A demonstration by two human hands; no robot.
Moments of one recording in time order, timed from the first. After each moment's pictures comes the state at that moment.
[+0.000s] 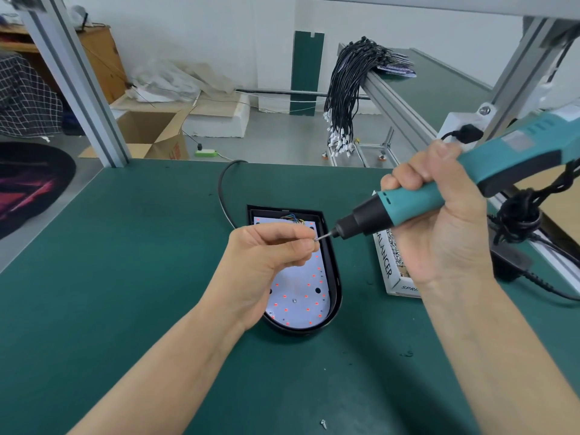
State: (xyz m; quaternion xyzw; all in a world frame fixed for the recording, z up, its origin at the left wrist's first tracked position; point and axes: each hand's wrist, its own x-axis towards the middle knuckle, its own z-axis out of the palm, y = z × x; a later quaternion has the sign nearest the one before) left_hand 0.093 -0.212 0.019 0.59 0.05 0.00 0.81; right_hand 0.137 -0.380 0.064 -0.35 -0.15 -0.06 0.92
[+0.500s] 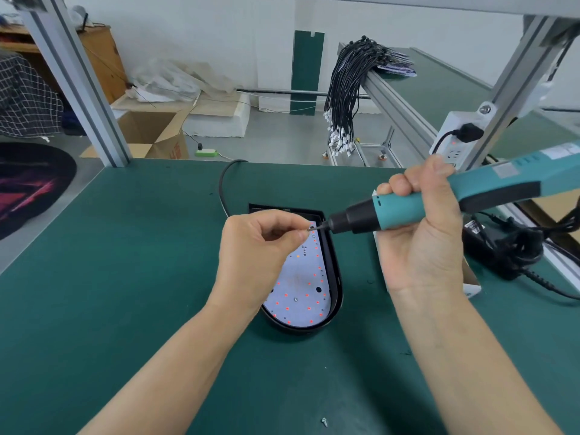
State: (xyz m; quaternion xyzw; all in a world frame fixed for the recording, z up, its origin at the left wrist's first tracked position) left_hand 0.098 -0.215 0.018 0.73 0.03 0.16 0.67; right_hand 0.136 -0.364 0.046 -0.32 -0.11 -0.12 0.93
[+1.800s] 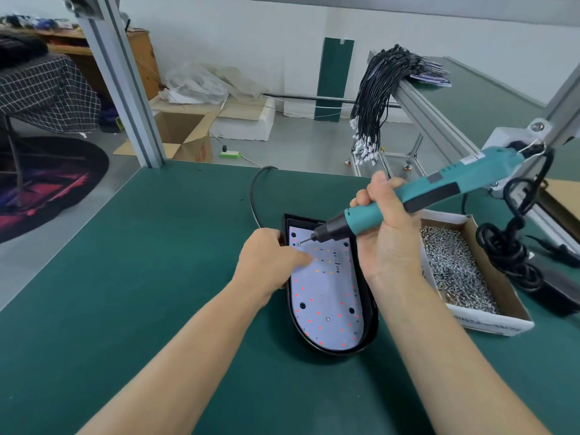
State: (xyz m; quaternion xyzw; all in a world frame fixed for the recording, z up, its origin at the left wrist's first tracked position) left_hand 0.137 -0.177 -0.013 0.77 0.21 -0.03 0.60; right_hand 0.185 -0.311 0.014 -0.36 -0.07 -0.05 0.93
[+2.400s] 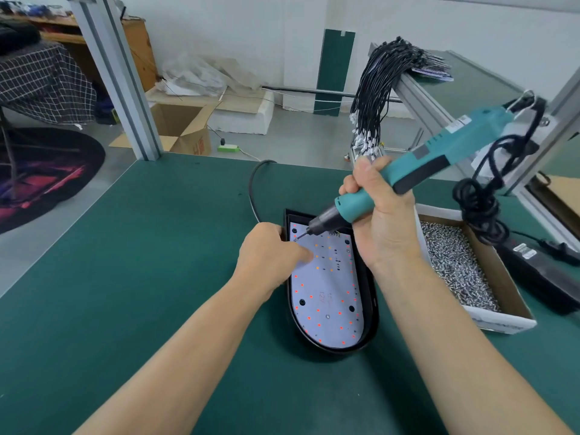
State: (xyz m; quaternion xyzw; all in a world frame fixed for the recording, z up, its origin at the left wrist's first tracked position) left_hand 0.141 -0.179 -0.015 0.78 0.20 -0.03 0.60; right_hand 0.197 -0.307 0.020 -0.42 -0.13 -0.01 0.90
